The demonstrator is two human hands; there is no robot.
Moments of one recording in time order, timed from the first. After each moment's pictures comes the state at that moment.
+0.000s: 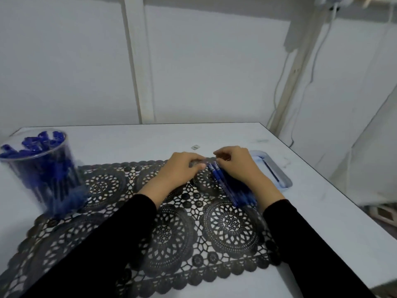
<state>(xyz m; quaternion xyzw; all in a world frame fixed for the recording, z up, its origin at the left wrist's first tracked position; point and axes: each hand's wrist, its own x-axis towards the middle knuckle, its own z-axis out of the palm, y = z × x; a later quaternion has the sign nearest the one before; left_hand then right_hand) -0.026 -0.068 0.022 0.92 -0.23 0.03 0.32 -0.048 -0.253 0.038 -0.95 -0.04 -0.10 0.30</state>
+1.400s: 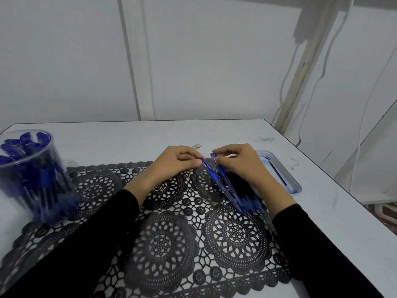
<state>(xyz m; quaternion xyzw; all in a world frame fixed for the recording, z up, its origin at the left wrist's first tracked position) 0.005 -0.044 0.014 0.80 -0.22 -0.08 0.55 -0.041 -0.256 0.035 -0.86 -0.02 -0.09 0.49</state>
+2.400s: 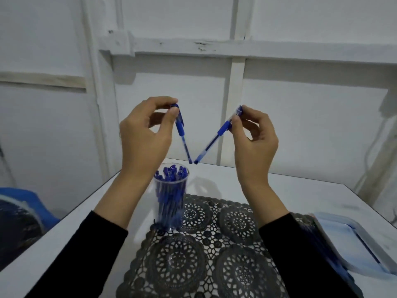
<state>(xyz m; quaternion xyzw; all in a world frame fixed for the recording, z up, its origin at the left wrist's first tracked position) -0.151 0.128 0.192 0.69 -0.10 0.55 0.45 -0.090 -0.037 0.176 -0.54 -0.24 -0.40 0.70</state>
